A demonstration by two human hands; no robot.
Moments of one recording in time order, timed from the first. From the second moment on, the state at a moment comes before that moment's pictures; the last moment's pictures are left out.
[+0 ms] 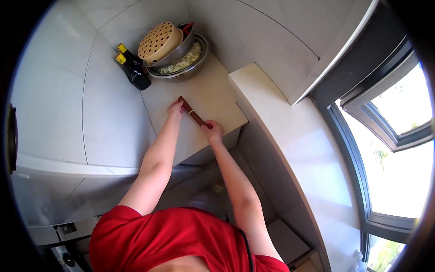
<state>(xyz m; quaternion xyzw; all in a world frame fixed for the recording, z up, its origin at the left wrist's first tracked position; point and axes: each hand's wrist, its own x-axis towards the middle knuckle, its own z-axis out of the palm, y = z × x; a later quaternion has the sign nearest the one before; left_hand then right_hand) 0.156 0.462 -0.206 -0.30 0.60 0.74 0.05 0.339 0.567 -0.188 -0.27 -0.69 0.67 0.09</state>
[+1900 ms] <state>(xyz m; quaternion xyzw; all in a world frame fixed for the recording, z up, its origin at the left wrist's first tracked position) 1.241 0.598 -0.150 0.09 0.47 0.26 0.84 1.309 0.384 -0.124 -0.44 0.01 0.35 0.83</state>
